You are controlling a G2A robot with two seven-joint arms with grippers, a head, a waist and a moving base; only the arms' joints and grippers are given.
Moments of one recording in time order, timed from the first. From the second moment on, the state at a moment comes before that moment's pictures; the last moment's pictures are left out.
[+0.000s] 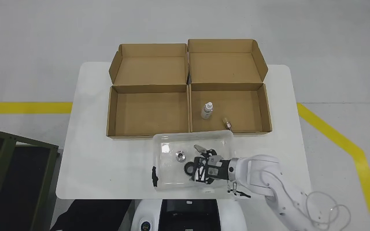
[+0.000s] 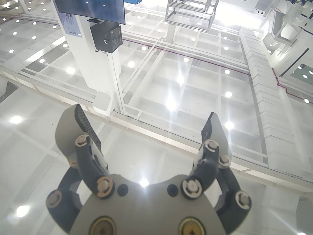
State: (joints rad) left arm -0.37 -0.34 -0.25 -1.16 3.07 0.41 0.06; right arm -1.30 -1.06 1.01 -1.94 -1.31 -0.78 0.55
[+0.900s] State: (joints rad) left arm -0.37 -0.34 -0.25 -1.16 3.07 0.41 0.06; right arm -1.23 -1.08 0.91 -1.85 -1.31 -0.77 0.55
